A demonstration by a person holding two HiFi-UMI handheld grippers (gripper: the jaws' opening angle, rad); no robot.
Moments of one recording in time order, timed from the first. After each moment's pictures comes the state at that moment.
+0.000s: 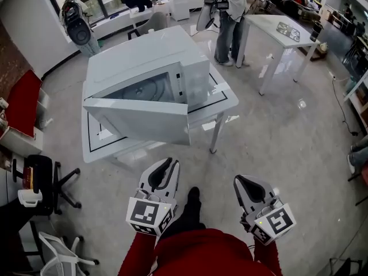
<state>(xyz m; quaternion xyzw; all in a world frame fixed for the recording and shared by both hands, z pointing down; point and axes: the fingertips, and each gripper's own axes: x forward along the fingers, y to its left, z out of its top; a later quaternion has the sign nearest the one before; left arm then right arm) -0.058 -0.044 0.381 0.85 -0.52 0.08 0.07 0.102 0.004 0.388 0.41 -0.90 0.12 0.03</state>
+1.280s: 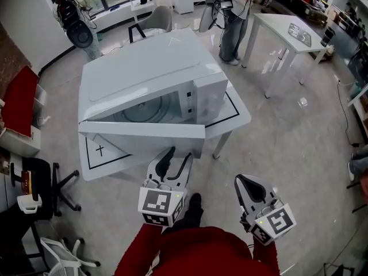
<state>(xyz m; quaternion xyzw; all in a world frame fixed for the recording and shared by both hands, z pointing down) -0.071 -0.162 0.391 0.83 -0.53 0.10 0.09 0.073 -0.092 0.387 0.41 -0.90 0.14 0.04</state>
